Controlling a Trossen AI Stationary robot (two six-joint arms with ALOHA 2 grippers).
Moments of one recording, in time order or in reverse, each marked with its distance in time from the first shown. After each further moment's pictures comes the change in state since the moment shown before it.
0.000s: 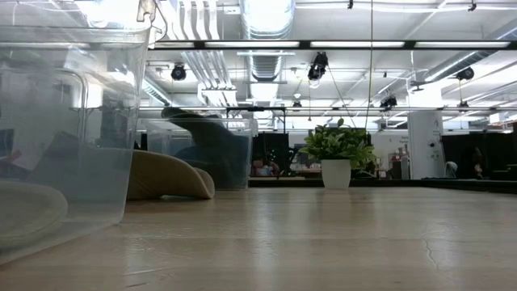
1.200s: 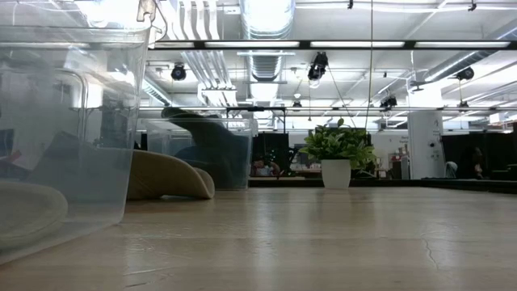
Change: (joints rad) left arm 0.001 0.181 -0.007 0.123 0.000 -0.068; right arm -0.029 0.126 0.003 -0.017 -0.051 -0.013
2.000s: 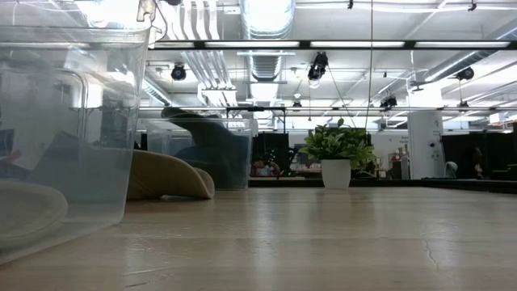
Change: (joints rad) left arm 0.013 -0.366 -0.001 -0.211 -0.218 0.015; right arm 0.039 0.117 0.001 0.040 0.379 0.371
